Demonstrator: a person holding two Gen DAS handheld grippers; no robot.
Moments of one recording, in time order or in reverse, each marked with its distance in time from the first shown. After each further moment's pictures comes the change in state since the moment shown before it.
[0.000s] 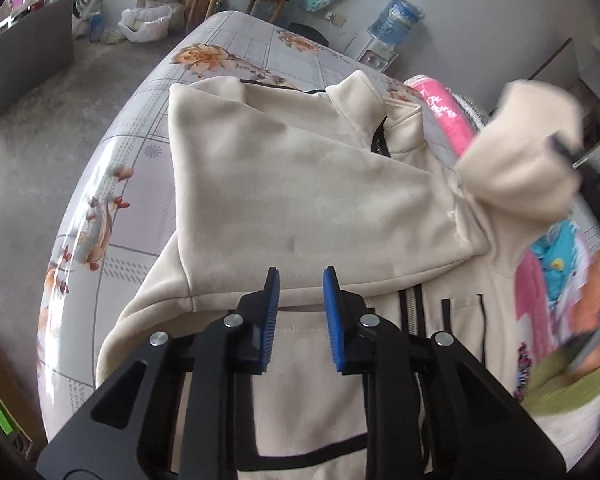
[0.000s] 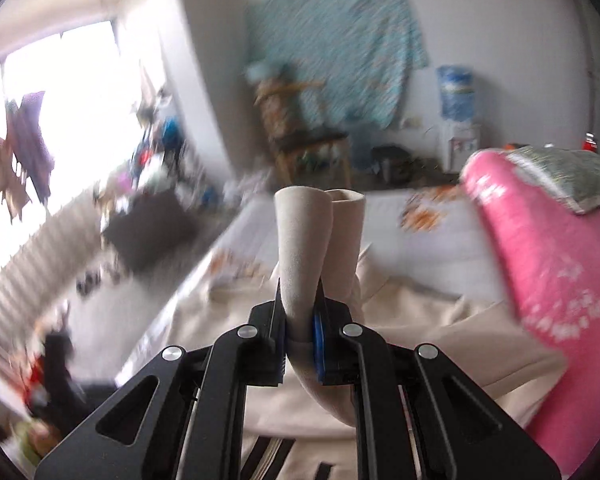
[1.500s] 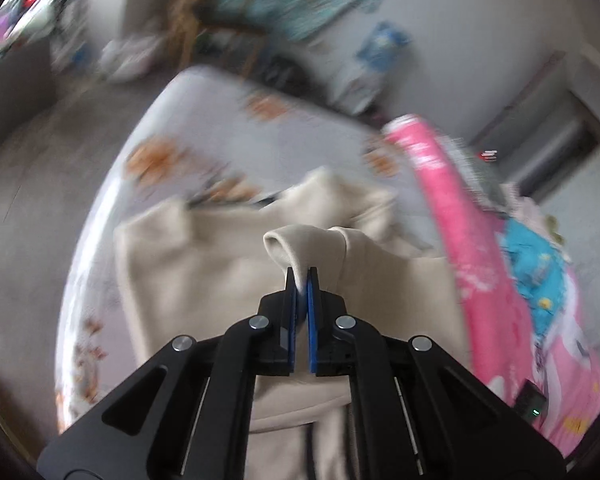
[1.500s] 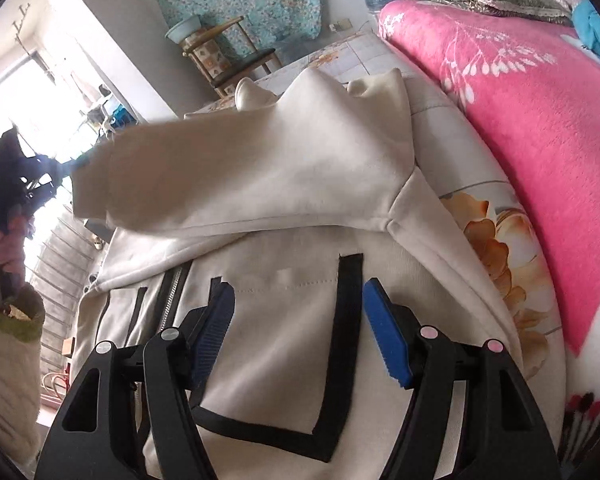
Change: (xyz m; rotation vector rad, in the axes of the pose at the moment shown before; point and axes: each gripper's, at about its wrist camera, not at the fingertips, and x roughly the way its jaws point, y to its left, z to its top) left arm 0.012 -0.043 0.119 -0.010 -0.035 0.023; right arm -0.041 -0.128 -0.173 0.380 0.173 -0.007
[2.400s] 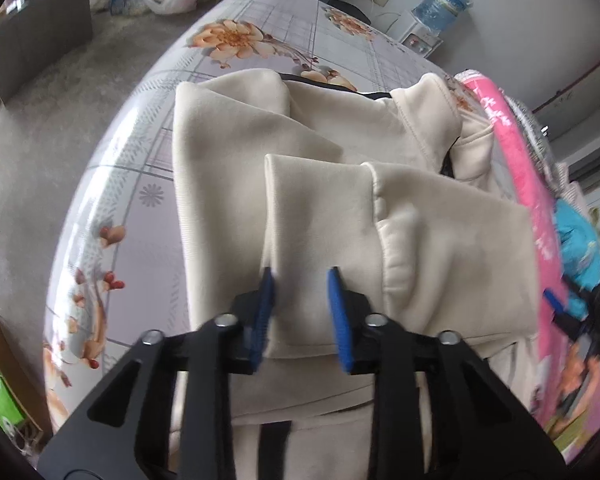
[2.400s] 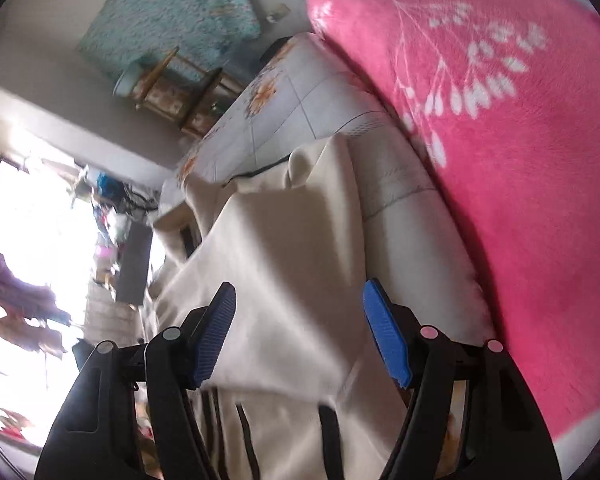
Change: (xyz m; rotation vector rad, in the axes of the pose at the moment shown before) left arm 0.055 0.060 -0.065 -0.043 0.137 0.123; right arm 0.032 -0.070 0.132 0.372 0.061 0.085
